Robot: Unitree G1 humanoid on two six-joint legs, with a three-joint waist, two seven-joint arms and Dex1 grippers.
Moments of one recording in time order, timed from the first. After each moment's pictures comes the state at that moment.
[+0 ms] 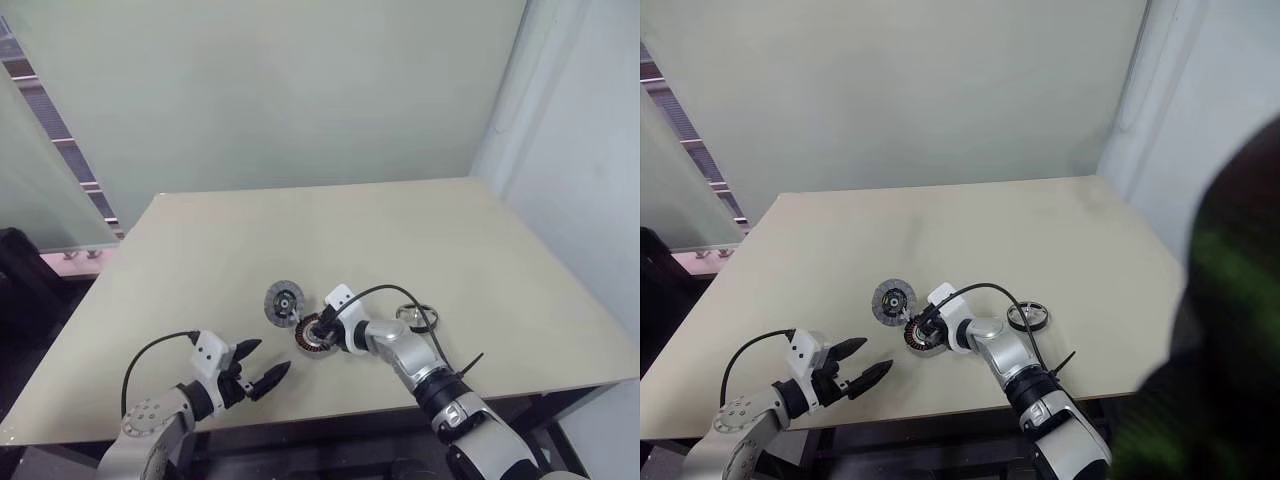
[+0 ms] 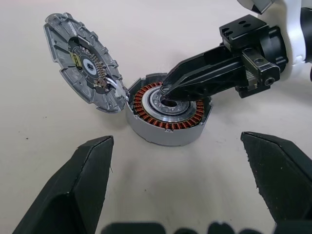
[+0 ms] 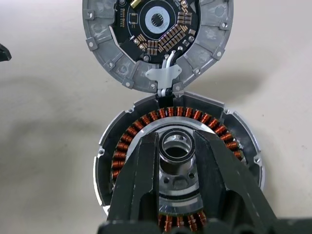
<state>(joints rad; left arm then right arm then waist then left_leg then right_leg) 0.22 0.48 0.10 -0.18 -0.39 0.28 -0.76 -0.58 0.06 0.35 0.61 0.01 0.37 0.56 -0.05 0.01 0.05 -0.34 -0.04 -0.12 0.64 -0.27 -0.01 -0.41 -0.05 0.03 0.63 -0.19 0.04</state>
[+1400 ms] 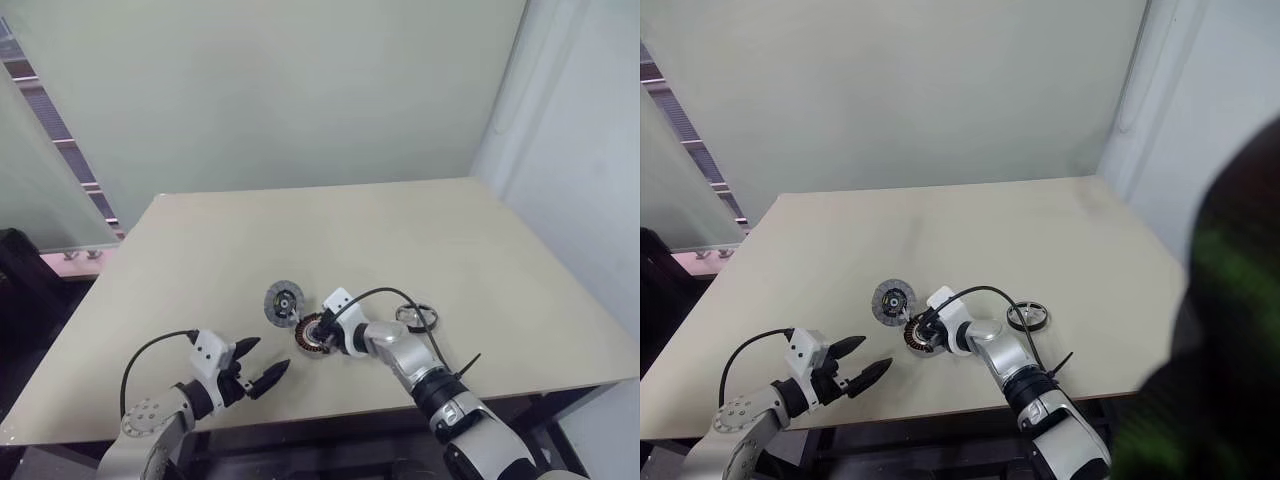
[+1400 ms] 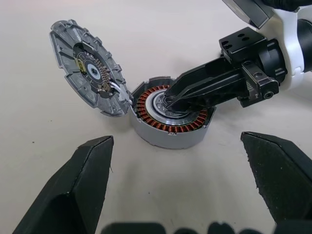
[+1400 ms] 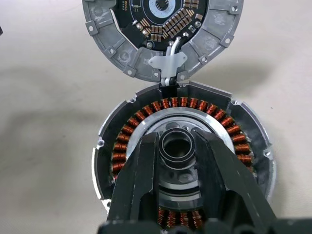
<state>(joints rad) 0.22 0.48 0.10 -0.18 -0.39 0.26 -0.75 -0.59 0.07 0.34 0.66 -0.03 0.34 0.58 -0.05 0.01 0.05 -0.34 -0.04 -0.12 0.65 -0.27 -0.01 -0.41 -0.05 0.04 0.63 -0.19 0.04</state>
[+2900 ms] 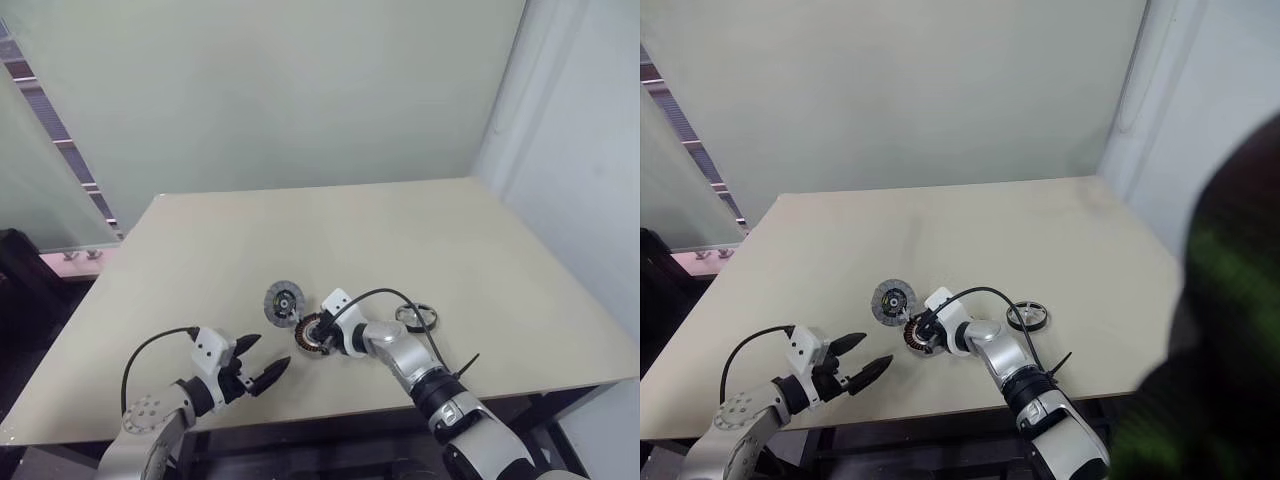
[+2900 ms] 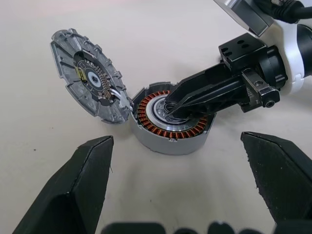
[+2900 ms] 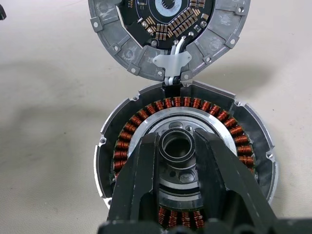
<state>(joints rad) 0.21 0.48 0.10 -0.18 -0.39 0.26 -0.75 -0.59 0.08 0.34 0.66 -0.06 0.33 0.59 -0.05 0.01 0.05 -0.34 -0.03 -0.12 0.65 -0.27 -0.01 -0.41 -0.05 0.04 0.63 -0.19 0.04</state>
